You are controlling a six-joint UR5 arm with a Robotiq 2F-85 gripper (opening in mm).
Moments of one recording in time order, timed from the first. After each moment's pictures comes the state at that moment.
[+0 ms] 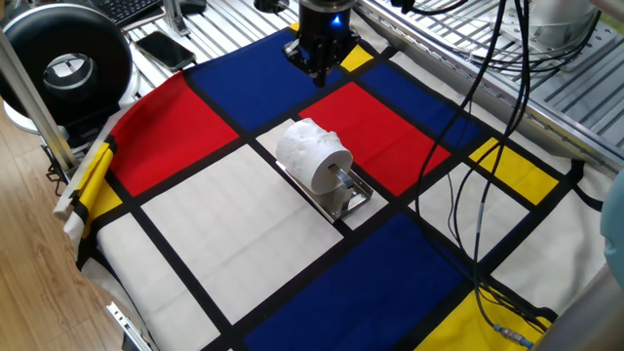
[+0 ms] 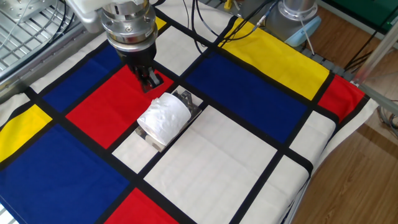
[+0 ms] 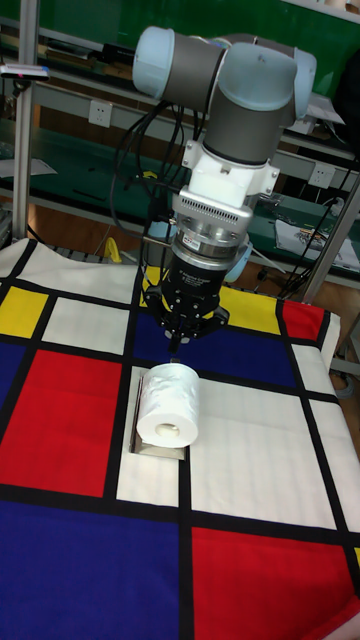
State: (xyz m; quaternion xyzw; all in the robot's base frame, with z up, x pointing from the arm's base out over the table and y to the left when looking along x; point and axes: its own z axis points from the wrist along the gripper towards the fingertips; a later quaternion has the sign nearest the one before) arm 0.539 0.004 0.189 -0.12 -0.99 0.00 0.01
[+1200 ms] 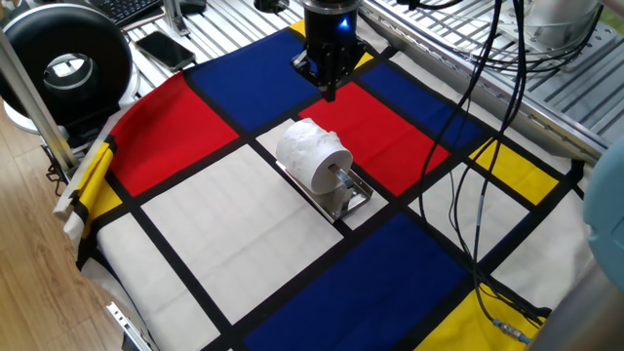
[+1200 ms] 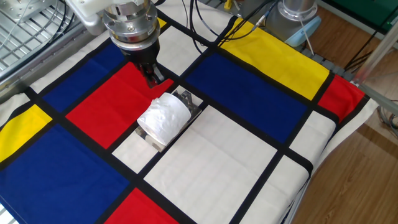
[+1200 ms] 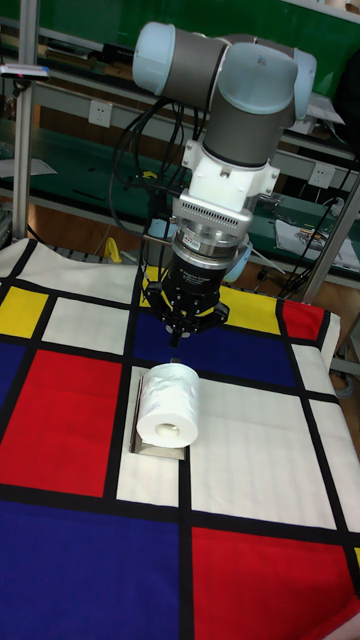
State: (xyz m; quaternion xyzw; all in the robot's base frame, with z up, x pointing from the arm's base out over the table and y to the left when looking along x) arm 0.527 0.004 0.189 -0.11 -0.99 0.00 0.03
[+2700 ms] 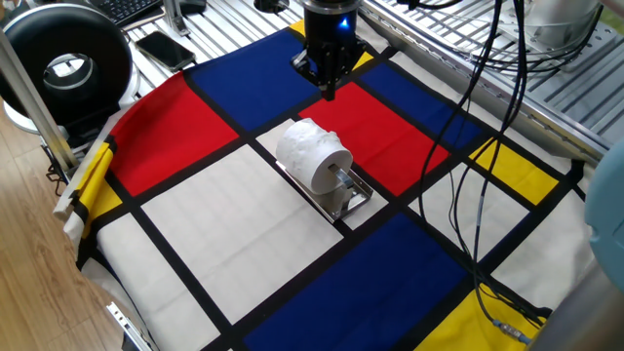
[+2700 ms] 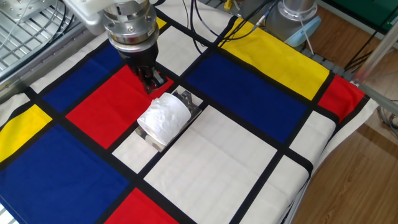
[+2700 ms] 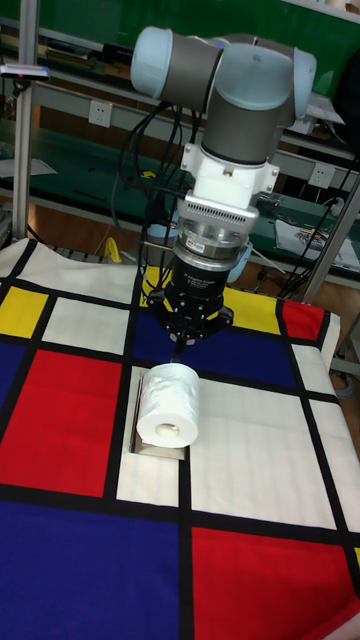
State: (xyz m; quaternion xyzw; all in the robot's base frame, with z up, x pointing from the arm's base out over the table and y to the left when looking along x) arm 0.546 0.013 0.188 -0.07 -1.00 -0.02 0.00
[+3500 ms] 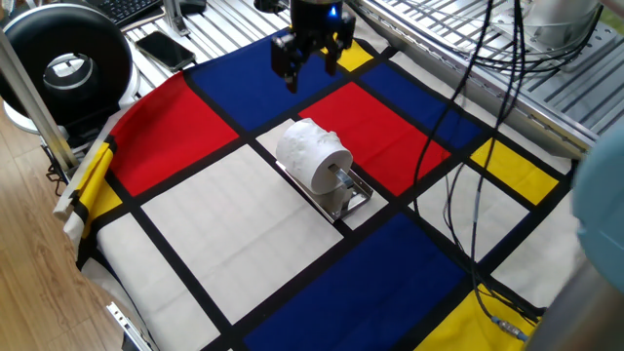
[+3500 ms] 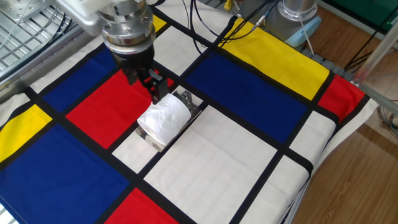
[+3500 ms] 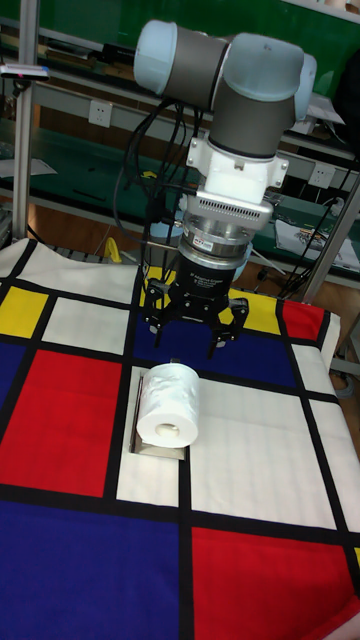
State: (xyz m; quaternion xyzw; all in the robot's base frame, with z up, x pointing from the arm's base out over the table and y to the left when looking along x) arm 0.565 0.014 0.205 -0.04 -1.00 -0.01 0.00
